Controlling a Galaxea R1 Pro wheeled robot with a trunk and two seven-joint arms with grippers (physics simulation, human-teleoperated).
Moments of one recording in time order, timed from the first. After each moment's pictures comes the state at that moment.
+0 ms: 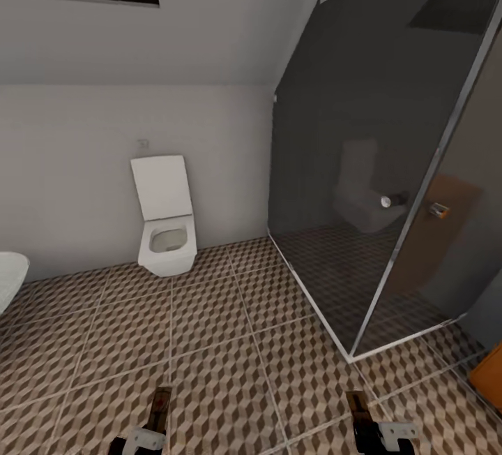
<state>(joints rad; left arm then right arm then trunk) -0.44 0.07 -0.28 0.07 0.03 -0.71 0.09 -0.12 -0.11 0.03 -0.67 -0.03 -0.25 -0.09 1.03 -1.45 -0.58</state>
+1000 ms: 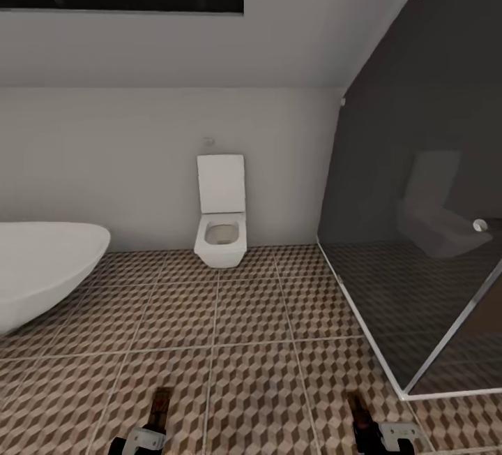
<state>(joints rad) -0.44 0.07 -0.28 0.07 0.03 -0.71 0.09 -0.12 -0.11 0.03 -0.67 -0.03 -0.25 -0.09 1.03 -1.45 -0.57</state>
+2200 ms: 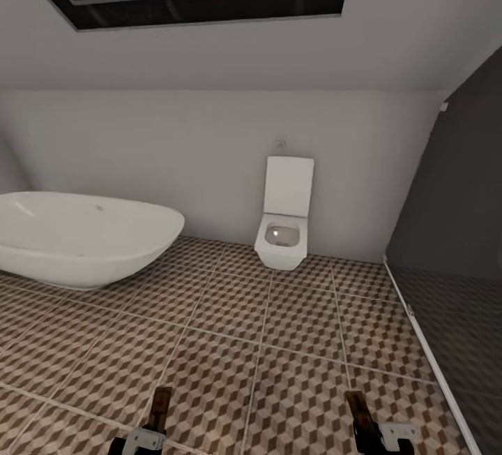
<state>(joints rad) -0.44 0.07 -0.28 0.07 0.03 -0.71 0.09 -0.12 -0.11 0.03 -0.67 -0.03 -0.25 -0.09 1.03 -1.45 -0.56</state>
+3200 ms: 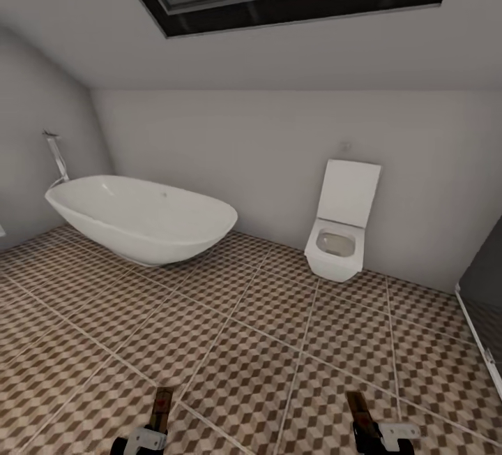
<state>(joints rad) -0.44 0.06 -0.28 0.07 0.03 -0.71 0.09 -0.12 -0.11 0.03 -0.67 -0.03 -0.25 -0.09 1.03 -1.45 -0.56</state>
